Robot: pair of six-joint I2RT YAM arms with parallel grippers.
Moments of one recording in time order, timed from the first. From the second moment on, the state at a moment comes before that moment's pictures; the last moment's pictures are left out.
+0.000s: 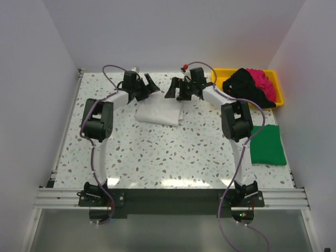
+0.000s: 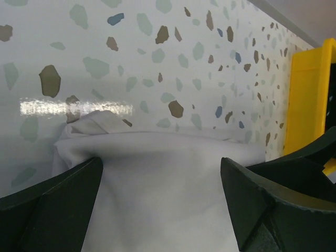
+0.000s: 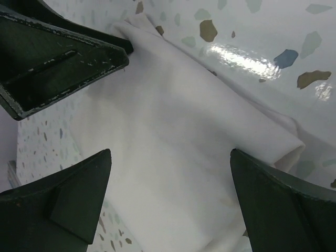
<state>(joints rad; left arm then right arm) -0.21 2.23 1.59 0.04 0.31 -0.69 0.35 2.30 1.82 -0.21 -0.54 0.45</state>
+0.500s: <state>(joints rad) -0.21 2.34 1.76 -0.02 0.19 -0.67 0.34 2.45 2.00 -0.27 -0.50 0.33</state>
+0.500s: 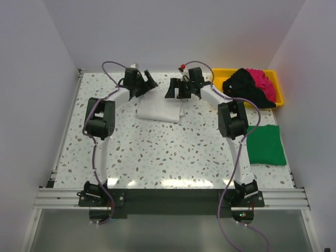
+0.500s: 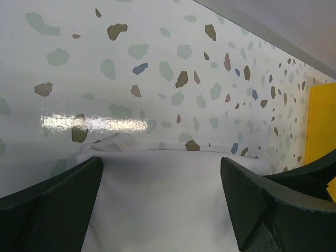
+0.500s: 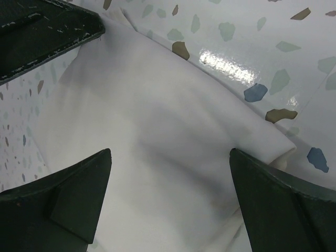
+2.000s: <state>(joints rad) -0.18 1.25 0.90 -0.23 -0.22 -0.63 0.56 2.32 1.87 -0.52 0.19 0.50</state>
